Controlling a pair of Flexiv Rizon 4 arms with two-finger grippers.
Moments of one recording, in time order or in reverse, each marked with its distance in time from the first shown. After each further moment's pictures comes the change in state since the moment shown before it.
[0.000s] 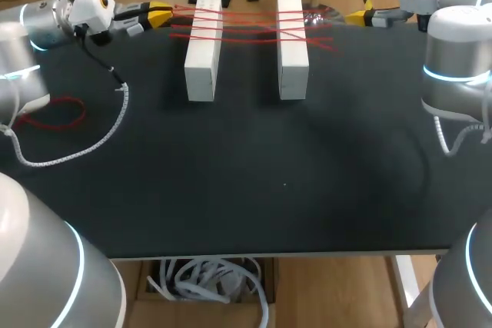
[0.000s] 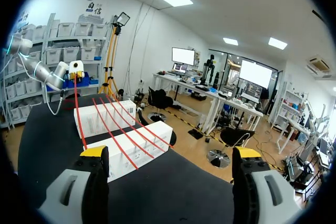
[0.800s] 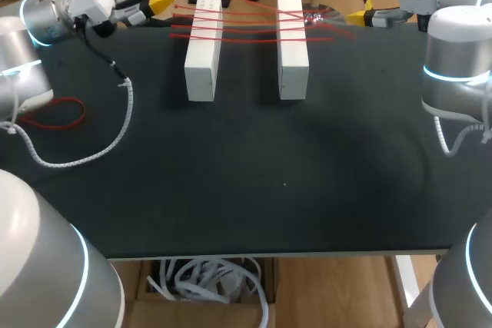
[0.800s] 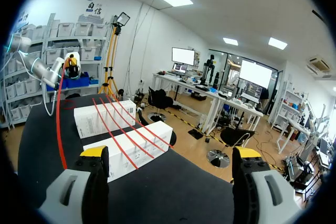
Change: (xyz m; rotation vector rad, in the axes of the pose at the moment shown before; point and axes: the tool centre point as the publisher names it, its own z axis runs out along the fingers) left arm 0.026 -0.055 0.032 0.088 0.018 0.014; right arm 0.000 0.000 0.000 0.000 0.000 0.000
